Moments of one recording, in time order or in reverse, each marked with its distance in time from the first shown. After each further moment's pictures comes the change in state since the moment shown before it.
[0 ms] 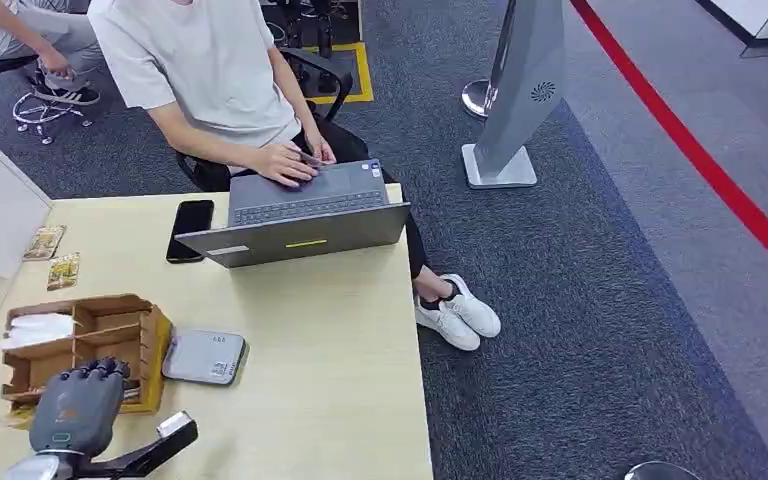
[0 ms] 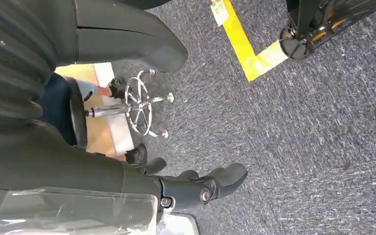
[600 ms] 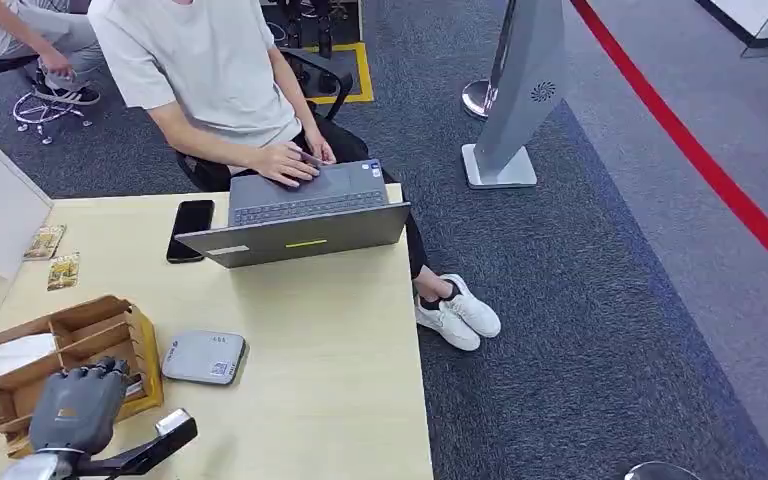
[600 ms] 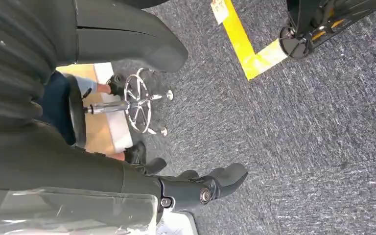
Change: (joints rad) left arm -0.006 -0.002 0.001 0.005 0.020 0.009 -0.011; right arm 0.000 0.000 0.009 0.000 0.006 0.001 0.000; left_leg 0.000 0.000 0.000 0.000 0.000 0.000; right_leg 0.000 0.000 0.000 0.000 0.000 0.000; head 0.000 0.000
